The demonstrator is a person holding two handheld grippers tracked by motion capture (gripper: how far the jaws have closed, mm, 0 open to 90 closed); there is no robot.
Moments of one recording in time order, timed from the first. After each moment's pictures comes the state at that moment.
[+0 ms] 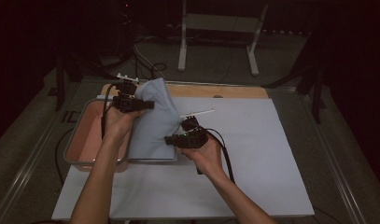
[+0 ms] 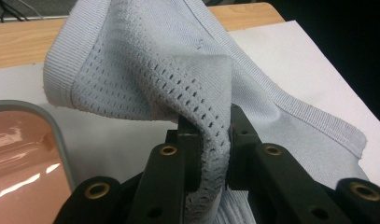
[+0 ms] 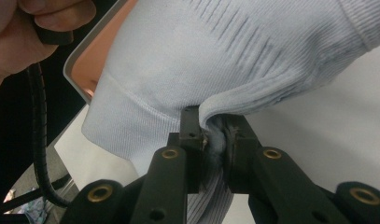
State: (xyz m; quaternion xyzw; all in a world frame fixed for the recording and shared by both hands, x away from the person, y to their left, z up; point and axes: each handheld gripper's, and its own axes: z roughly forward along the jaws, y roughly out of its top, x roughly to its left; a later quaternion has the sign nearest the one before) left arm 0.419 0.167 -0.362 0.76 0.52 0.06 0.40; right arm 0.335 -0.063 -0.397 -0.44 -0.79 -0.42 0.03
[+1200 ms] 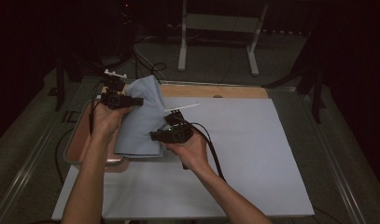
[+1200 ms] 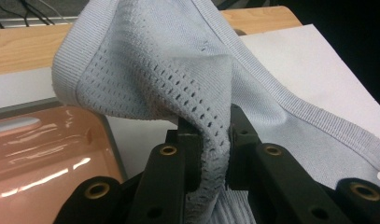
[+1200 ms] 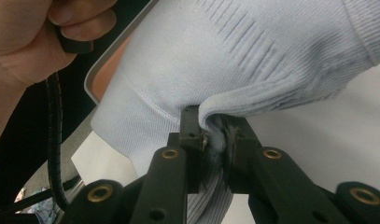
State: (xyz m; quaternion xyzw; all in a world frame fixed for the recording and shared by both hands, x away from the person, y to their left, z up) left arm 0.425 0.197 -0.357 0.75 0.53 0.07 0.39; right arm 0.342 -0.026 -0.386 -0.43 -0.79 -0.43 0.04
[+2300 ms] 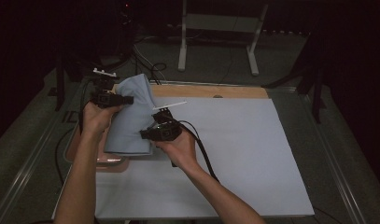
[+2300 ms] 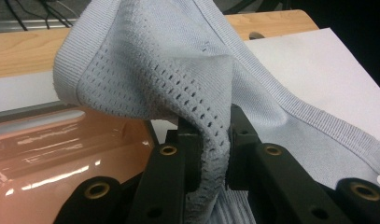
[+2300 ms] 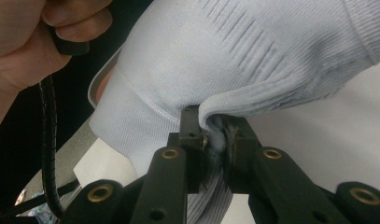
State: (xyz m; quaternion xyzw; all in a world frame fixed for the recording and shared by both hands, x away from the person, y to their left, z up) left arm 0.427 0.225 -0.356 0.75 0.54 0.08 0.38; right arm 0.350 0.005 -0.388 -0.43 -0.79 -0.43 0.04
